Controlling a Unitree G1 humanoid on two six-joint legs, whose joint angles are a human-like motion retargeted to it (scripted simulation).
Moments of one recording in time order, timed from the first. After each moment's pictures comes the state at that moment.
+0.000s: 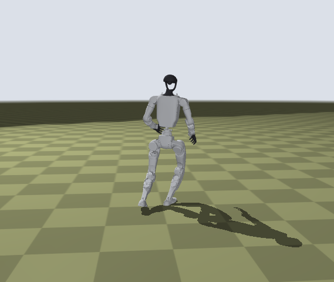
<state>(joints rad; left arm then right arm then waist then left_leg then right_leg) 0.21 0.30 -0.28 0.22 -0.31 -0.23 0.14 -0.10 -0.36 0.47 0.77 -0.23 -0.21 -0.28 -0.02 0.00 -0.09 -0.07 0.11 0.18 1.04 -0.77 0.02 -0.64 0.00 -0.17 1.18 -0.81 -0.15</state>
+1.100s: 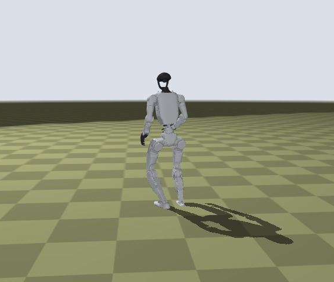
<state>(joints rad) 0.13 0.27 -0.30 0.54 -0.18 -0.23 0.13 -0.20 -0.32 0.40 0.58 -0.03 -0.22 -0.26 0.04 0.00 0.06 -0.40 0.15 0.21 1.08 -0.83 0.07 -0.30 -0.01 -0.17 0.82 -0.74 -0.01</state>
